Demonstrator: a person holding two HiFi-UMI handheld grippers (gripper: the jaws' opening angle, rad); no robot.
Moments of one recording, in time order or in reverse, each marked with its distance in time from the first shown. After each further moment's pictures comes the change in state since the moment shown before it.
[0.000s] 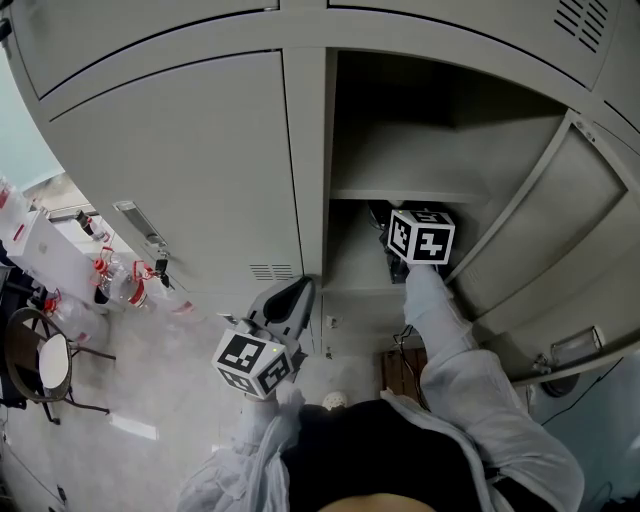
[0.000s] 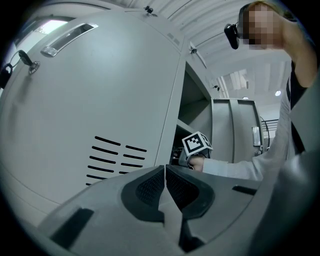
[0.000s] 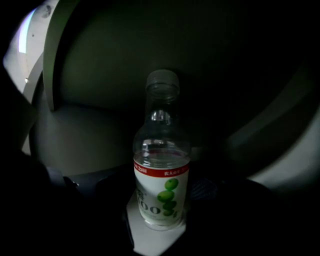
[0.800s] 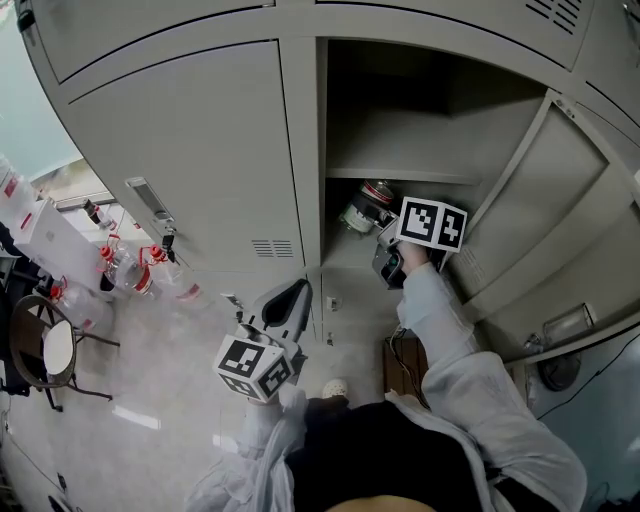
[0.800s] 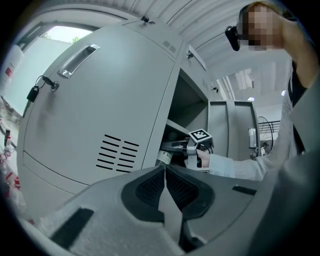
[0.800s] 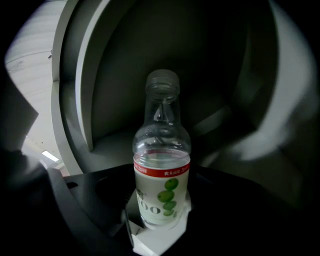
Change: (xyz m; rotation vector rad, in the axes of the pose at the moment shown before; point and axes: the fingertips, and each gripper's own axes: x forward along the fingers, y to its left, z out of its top) left arm -0.038 -0.027 -0.007 -0.029 -0.002 0.068; right arm -0.043 0.066 -0.011 0.492 0.126 0.340
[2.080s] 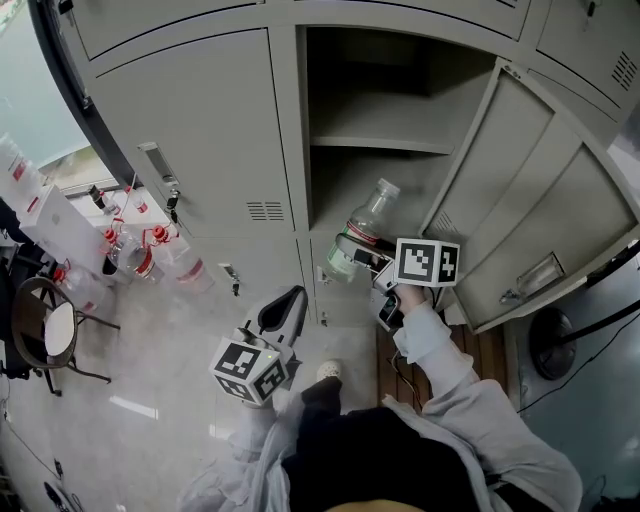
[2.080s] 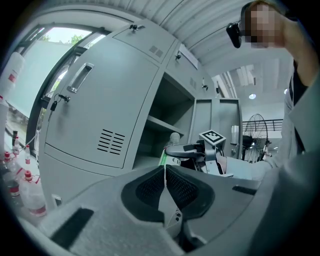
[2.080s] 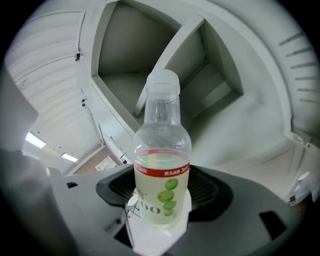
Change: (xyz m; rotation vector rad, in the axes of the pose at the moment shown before) left arm -0.063 -0.067 -0.021 -0.006 0.064 0.019; right arm -0.106 0.059 -0.106 0.093 0.163 0.145
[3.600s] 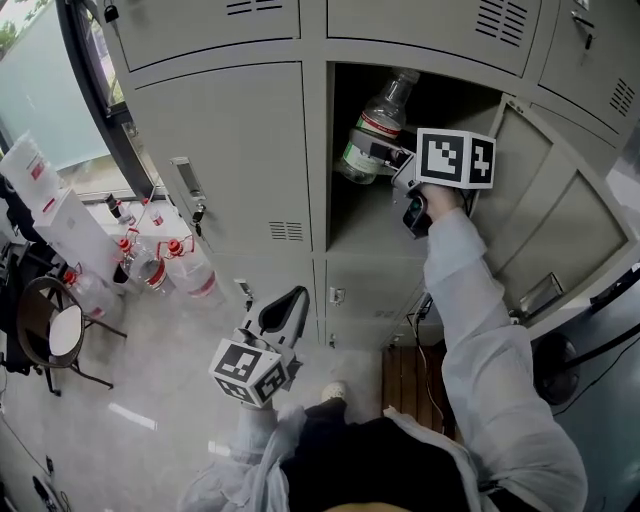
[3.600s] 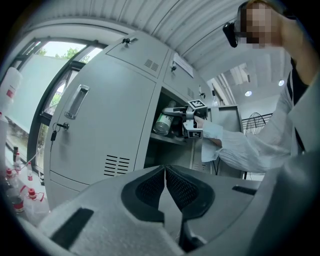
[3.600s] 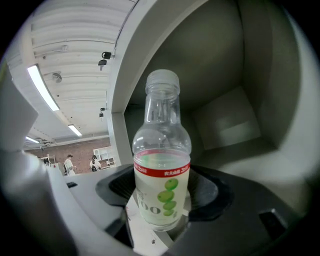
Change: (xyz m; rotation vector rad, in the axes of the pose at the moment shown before) left arm -0.012 0.010 0.049 0.086 -0.087 0.023; right arm 0.013 0.127 0.215 -0.462 -0.175 0.047
